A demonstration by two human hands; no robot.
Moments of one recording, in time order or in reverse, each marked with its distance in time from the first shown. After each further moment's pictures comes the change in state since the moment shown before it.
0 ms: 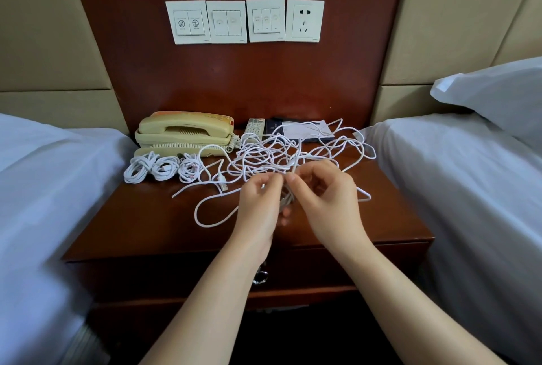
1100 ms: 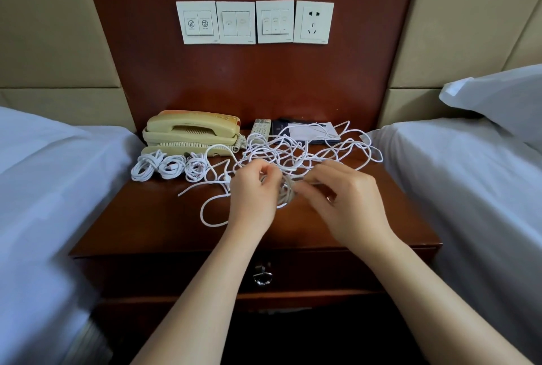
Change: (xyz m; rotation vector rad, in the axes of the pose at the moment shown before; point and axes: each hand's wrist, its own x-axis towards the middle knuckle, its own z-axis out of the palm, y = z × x) left_hand 0.020 0.005 -0.019 0.546 0.172 0.514; right_hand 0.011 0.001 -0.023 -0.402 -0.128 -0.474
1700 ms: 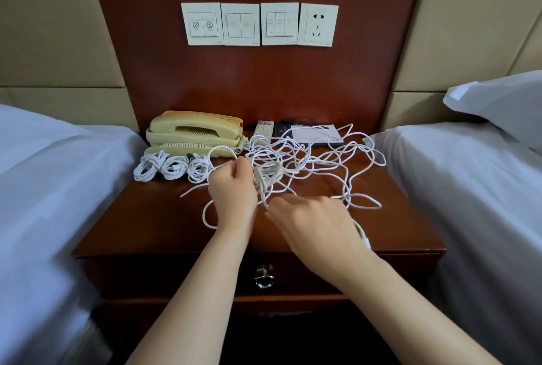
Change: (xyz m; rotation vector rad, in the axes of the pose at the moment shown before) left_hand 0.014 -0.014 -0.006 -0.309 0.288 -0.287; right_hand -0.009 -0.029 0.025 -0.452 -0.276 -0.175
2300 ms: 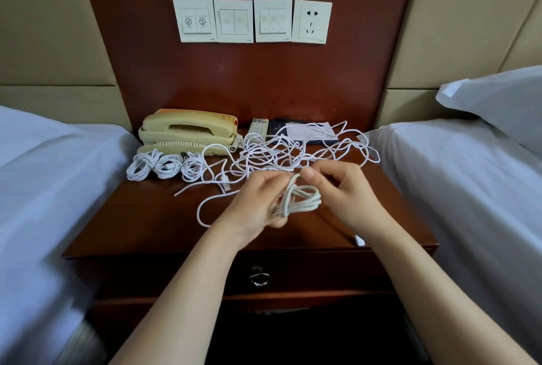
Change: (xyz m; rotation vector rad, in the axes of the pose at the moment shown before) left_hand -0.023 0.018 -0.002 -0.175 -0.839 -0.226; right_hand 0.005 0.056 0.000 0.995 0.054 0.350
